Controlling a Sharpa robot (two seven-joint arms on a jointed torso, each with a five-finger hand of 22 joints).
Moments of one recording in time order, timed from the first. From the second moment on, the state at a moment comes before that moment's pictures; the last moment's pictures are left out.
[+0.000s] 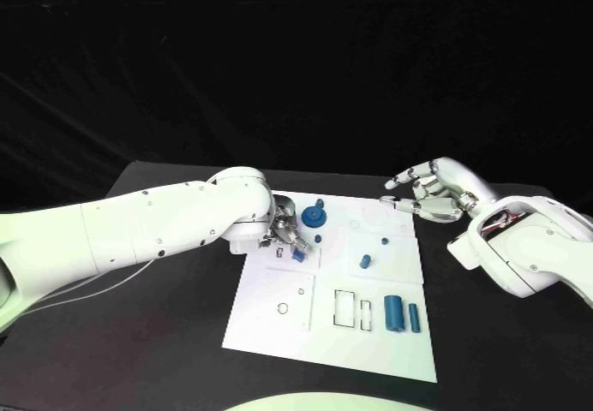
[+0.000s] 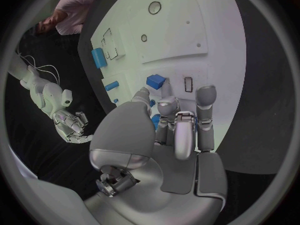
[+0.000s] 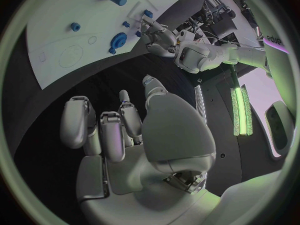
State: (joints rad) left arm 1.28 -0.66 -0.04 1.47 -1.05 0.21 -0.69; left_hand 1.21 0.01 -0.08 0.29 0.26 0.98 0.06 0.49 0.44 1.28 -0.01 1.08 1.01 1.47 -0.06 1.53 1.31 0.16 1.17 0.04 1.19 0.79; right arm 1.30 -0.97 -0.12 1.73 -1.05 -0.53 -0.07; right_hand 1.31 -0.10 0.02 0.24 0.35 0.93 0.15 0.20 0.18 1.34 0.07 1.35 1.30 1.47 0.00 1.51 1.31 0.06 1.38 0.10 1.24 1.31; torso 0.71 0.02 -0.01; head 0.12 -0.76
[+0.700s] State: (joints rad) left arm 1.28 -0.67 -0.04 1.47 -1.05 0.21 -0.69; left_hand 1.21 0.01 -0.08 0.29 0.26 0.98 0.06 0.49 0.44 1.28 -0.01 1.08 1.01 1.47 -0.06 1.53 1.31 0.16 1.17 0.04 1.19 0.79; right arm 1.30 -0.97 -0.12 1.73 -1.05 -0.53 -0.07; right_hand 1.31 -0.10 0.02 0.24 0.35 0.93 0.15 0.20 0.18 1.34 0.07 1.35 1.30 1.47 0.00 1.51 1.31 0.06 1.38 0.10 1.24 1.31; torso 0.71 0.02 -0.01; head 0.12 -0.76
